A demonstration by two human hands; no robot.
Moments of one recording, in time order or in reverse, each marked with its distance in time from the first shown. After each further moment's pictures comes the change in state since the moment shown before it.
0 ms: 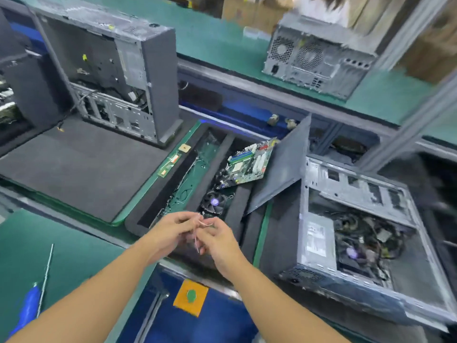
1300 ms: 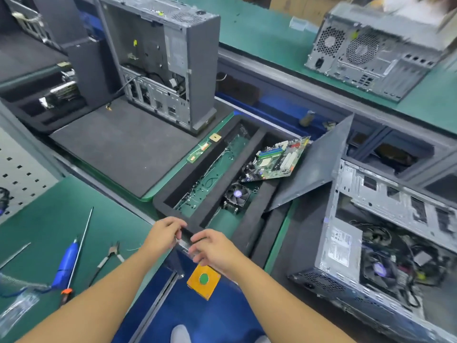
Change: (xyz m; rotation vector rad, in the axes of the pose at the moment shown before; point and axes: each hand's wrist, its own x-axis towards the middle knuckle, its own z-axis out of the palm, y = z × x) left_hand -0.037 -0.053 -0.041 0.379 0.634 -0.102; right_hand -0.014 0.013 0.020 -0.325 -0.335 0.285
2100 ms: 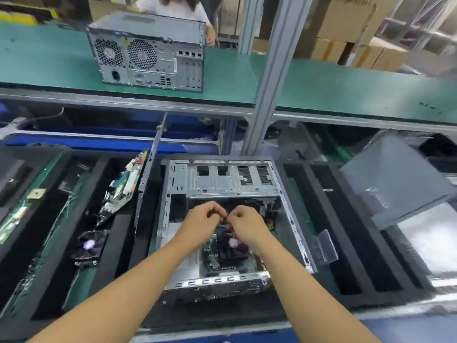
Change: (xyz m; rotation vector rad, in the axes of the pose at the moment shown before) left_hand -0.112 0.178 0.394 0.372 -0.652 0.638; right_hand -0.209 0.068 -0.323 0.041 0.913 0.023
